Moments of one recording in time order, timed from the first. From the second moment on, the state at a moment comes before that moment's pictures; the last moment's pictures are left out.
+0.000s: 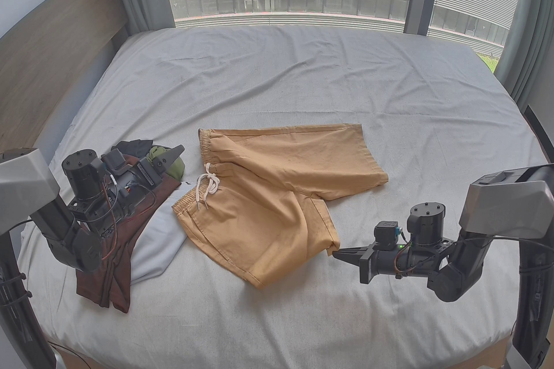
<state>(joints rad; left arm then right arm) -0.09 2.10 -0.65 -1.41 -0.32 -0.65 0.39 2.34 -0.59 -1.29 0.55 0.04</state>
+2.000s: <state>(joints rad) -0.09 2.10 -0.66 -1.41 -0.32 -0.66 0.35 2.36 -1.26 -1.07 0.63 0.56</state>
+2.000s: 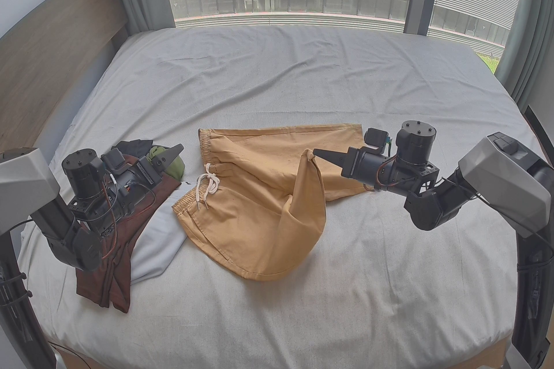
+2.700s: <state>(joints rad) -0.09 2.11 -0.66 -1.41 -0.32 -0.66 0.33 2.59 -1.46 -1.04 0.53 0.57</state>
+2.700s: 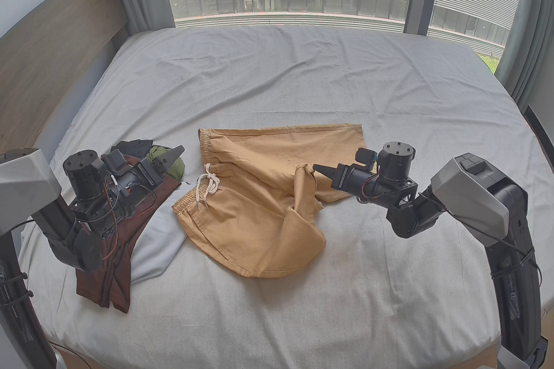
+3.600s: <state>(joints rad) -0.10 2.13 -0.65 -1.45 -0.32 -0.66 0.30 2.58 -1.09 -1.26 0.51 0.43</state>
